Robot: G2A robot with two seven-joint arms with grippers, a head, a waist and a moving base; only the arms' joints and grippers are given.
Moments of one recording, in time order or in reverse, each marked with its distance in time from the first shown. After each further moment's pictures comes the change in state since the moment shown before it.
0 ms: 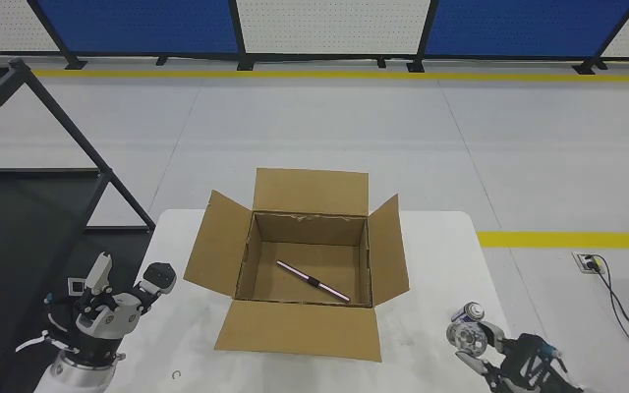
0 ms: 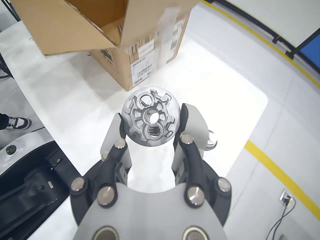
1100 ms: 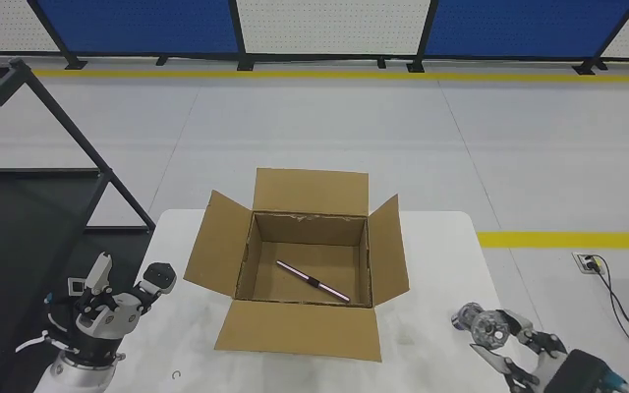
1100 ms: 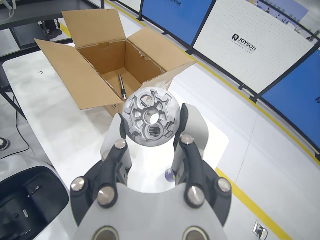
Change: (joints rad) left arm 0.000 0.000 0.000 0.000 0.000 0.000 0.000; right arm -0.047 0.001 0.101 -0.160 0.003 0.000 -0.177
